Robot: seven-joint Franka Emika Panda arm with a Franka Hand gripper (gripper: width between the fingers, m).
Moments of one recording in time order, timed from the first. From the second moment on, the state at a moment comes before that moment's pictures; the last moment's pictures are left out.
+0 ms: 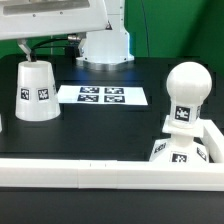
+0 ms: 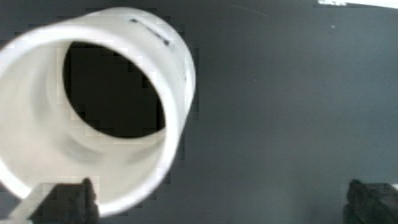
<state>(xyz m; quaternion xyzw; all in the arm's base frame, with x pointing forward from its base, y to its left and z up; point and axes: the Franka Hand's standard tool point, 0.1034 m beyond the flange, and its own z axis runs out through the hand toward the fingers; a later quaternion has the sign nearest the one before) 0.433 -0.121 0.106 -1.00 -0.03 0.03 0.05</state>
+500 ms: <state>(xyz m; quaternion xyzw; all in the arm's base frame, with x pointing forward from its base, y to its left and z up) 0.413 -0.123 0.081 -1.00 -0.02 0.04 0.04</state>
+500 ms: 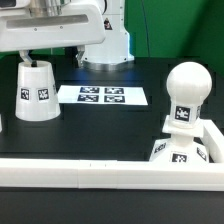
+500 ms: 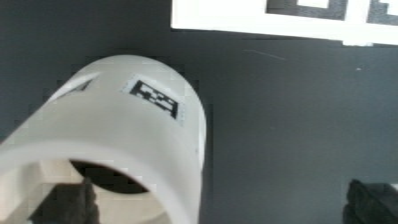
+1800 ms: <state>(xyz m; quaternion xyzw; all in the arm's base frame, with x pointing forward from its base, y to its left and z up) 0.413 -0.125 0.079 -1.00 -0.03 0.04 0.04</state>
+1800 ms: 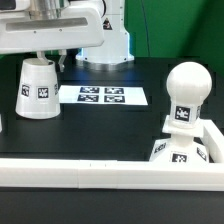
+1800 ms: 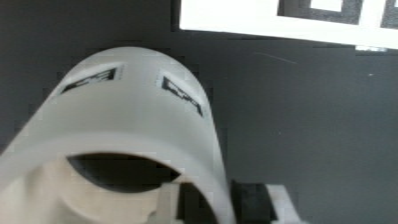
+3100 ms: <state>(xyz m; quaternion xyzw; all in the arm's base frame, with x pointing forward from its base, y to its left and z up) 0.529 0.022 0.182 -0.99 0.10 0.09 0.09</state>
